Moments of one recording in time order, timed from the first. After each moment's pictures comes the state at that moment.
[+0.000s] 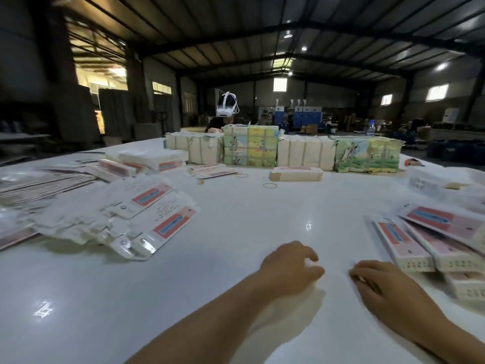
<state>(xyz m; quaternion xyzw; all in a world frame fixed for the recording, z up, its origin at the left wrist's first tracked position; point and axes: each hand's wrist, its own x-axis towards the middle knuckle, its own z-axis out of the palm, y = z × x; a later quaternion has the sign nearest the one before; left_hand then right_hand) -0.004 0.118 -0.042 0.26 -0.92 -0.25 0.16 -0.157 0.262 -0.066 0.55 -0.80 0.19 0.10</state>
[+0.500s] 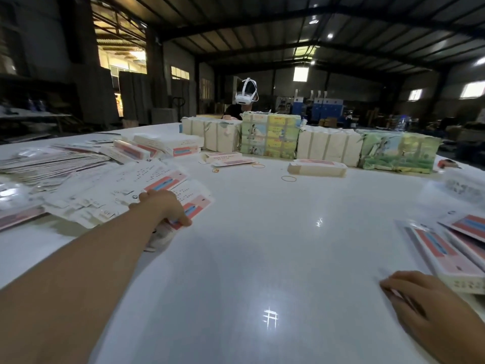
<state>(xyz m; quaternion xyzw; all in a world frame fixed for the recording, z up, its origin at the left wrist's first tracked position) 0.149 -0.108 -0.019 0.70 -0.71 -0.07 -0.01 -0.170 0.244 -0.076 0.57 -0.77 0.23 0.18</state>
